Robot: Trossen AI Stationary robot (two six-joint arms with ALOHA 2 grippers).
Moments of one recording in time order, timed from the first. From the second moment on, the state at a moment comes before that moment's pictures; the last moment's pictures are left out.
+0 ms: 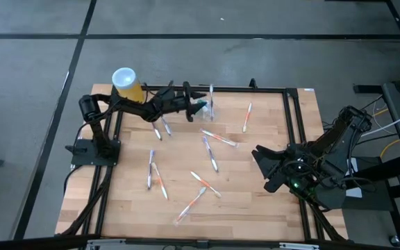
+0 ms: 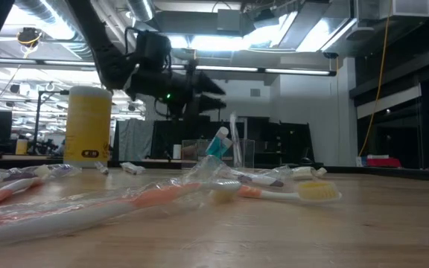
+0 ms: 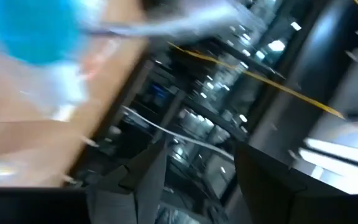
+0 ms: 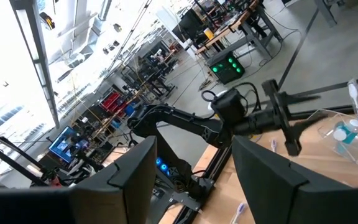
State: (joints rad) left arm 0.50 1.78 0.79 0.96 0.15 -2.08; right arm 0.91 1.38 1.38 -0.09 1.57 0.87
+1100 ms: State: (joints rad) left arm 0.33 1.76 1.54 -0.80 -0.01 0.55; right arm 0.91 1.38 1.38 -0.09 1.53 0.81
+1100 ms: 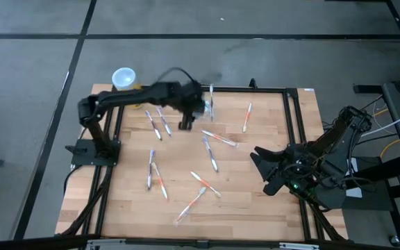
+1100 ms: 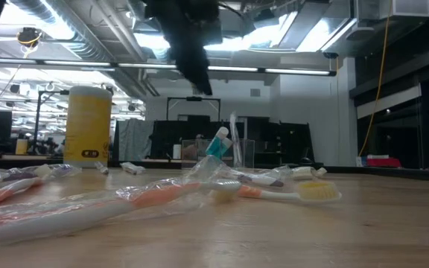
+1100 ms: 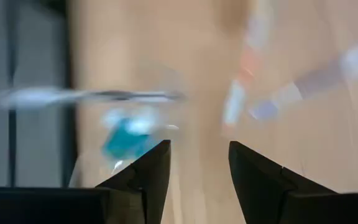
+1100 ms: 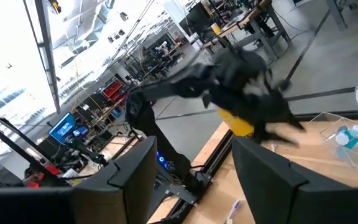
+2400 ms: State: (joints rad) left arm 0.35 1.96 1.54 -0.54 -0.22 0.76; right arm 1.01 1.38 1.38 -0.09 1.57 0.82
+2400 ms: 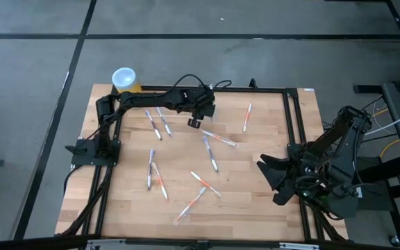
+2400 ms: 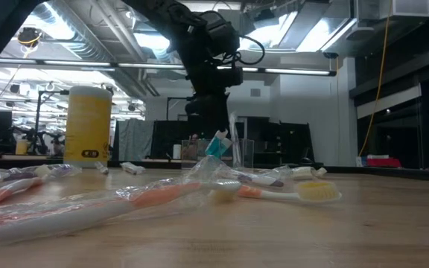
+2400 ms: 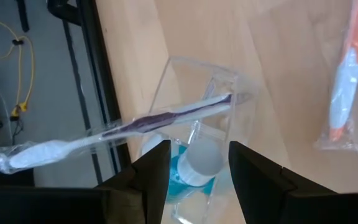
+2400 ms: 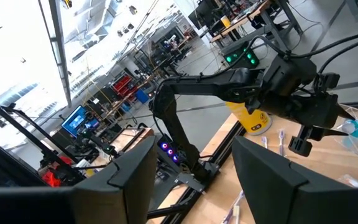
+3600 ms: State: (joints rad) left arm 0.43 1.99 1.54 -0.49 -0.27 0.58; right arm 1.01 1.38 1.38 -0.09 1.57 0.84
